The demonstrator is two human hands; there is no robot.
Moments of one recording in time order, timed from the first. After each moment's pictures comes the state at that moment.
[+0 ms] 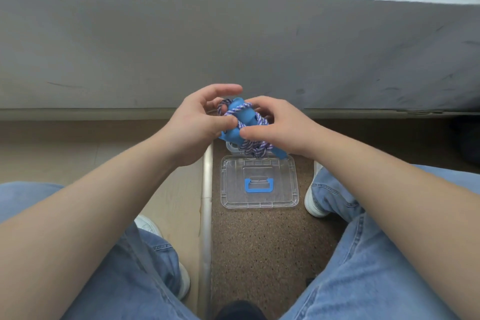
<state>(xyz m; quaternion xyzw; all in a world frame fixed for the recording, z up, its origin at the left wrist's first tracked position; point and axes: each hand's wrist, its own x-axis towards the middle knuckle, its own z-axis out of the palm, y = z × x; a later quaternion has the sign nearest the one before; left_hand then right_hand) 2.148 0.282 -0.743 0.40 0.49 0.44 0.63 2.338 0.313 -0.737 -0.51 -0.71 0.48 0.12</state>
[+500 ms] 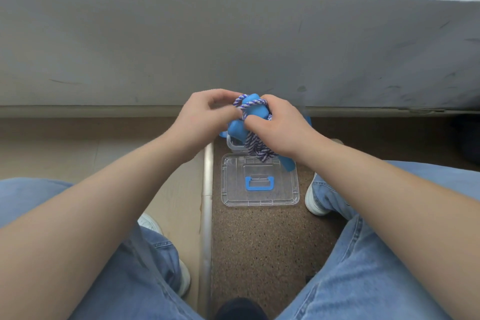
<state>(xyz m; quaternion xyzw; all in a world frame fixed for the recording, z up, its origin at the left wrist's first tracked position) 2.155 0.282 -0.737 0.47 0.59 0.38 0.54 2.323 0.300 -0.737 -0.59 -0.67 0.41 0.18</state>
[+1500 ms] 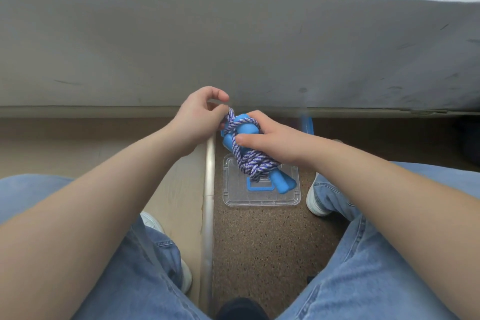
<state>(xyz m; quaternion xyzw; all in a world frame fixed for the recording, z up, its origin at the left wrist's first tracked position) 2.143 0.297 -0.760 0.46 0.65 0.34 0.51 2.330 0.292 -0.747 -0.48 -0.64 0.59 0.07</state>
